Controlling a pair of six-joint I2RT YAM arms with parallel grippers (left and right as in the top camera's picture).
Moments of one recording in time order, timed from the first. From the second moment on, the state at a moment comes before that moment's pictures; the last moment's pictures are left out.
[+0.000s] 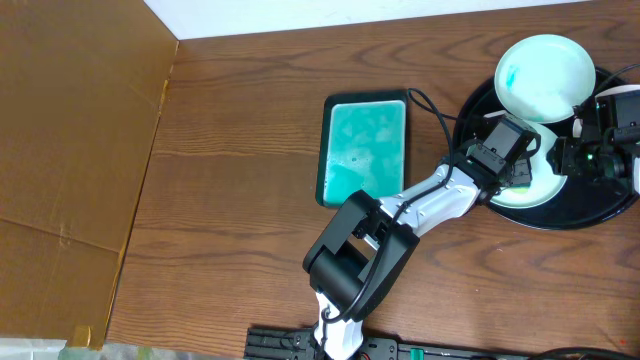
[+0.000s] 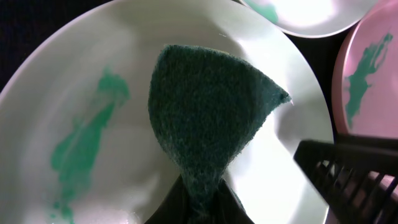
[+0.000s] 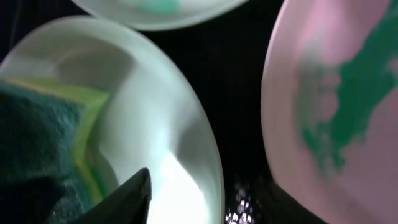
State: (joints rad) left arm -0.71 1.97 1.20 -0.18 -0.03 -0.83; right arm 0.18 1.82 1.00 -0.25 -0.25 0.27
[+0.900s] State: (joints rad) left arm -0.71 1.97 1.20 -0.15 -0.03 -0.84; right arm 0.18 1.87 1.01 -0.20 -0.19 0.23
